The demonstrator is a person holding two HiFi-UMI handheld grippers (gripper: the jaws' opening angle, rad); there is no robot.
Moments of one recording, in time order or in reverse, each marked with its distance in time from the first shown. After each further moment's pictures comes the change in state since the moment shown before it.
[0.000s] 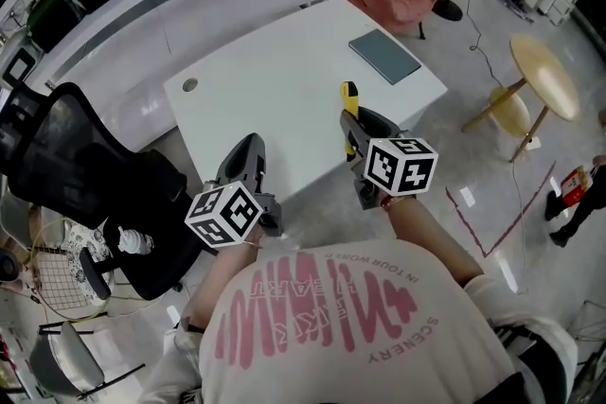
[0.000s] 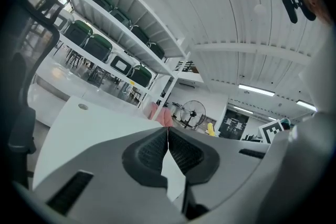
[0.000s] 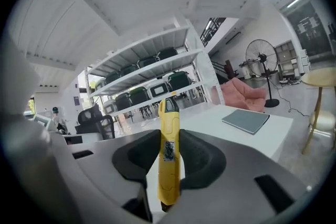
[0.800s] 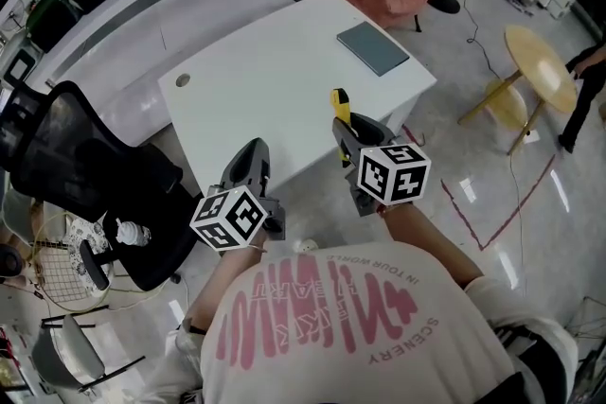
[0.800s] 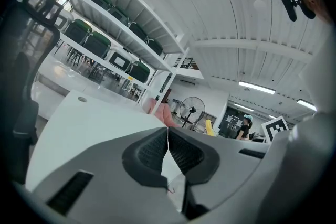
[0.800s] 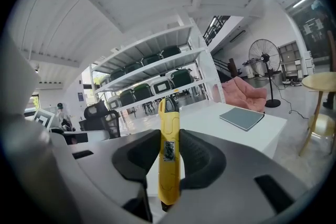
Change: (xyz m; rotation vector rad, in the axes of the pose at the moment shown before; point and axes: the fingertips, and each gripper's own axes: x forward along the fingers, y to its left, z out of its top) left arm -0.016 -0.062 -0.039 -0.001 0.038 0.013; right arm -0.062 -0.011 -0.010 -0.031 0.039 0.023
